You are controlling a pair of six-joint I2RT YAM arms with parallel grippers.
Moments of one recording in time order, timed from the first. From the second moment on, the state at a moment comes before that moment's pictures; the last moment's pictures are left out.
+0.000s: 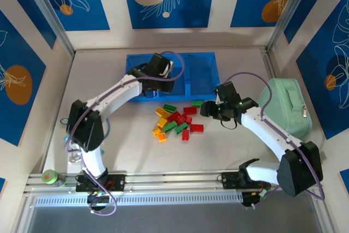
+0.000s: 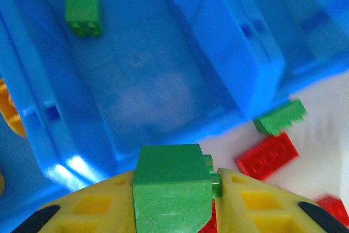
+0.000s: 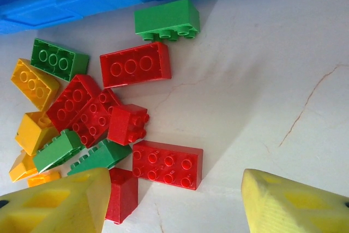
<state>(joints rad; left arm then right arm) -0.63 1.85 1.61 -0.69 -0.02 -0.26 0.41 1.21 0.85 -0.68 -0.13 0.56</state>
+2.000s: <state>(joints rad) -0.50 1.63 0.89 -0.19 0.09 -0.42 0.50 1.90 1.29 -0.72 0.09 0.44</state>
